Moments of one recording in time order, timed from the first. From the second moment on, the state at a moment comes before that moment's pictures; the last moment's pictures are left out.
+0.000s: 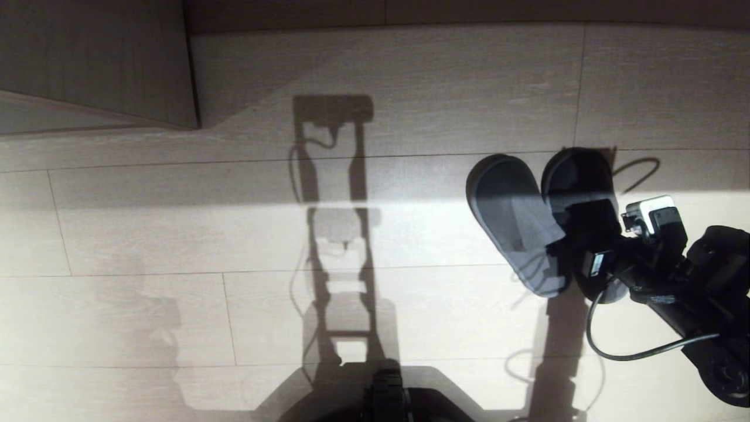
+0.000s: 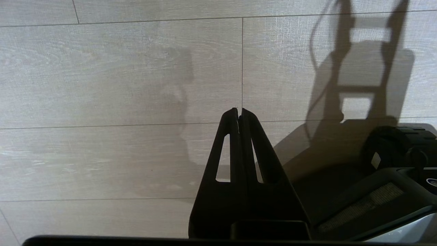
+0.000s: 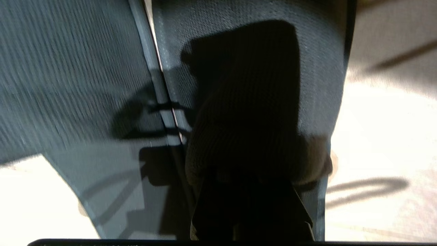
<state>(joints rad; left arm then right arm) 0.00 0.00 0.00 0.00 0.00 -0.02 -0.05 1.87 -0.44 -1.50 0.07 -0.23</state>
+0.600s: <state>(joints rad) 0.00 0.00 0.00 0.00 0.00 -0.01 -0.04 1.89 -0.53 -1.50 0.08 -0.23</state>
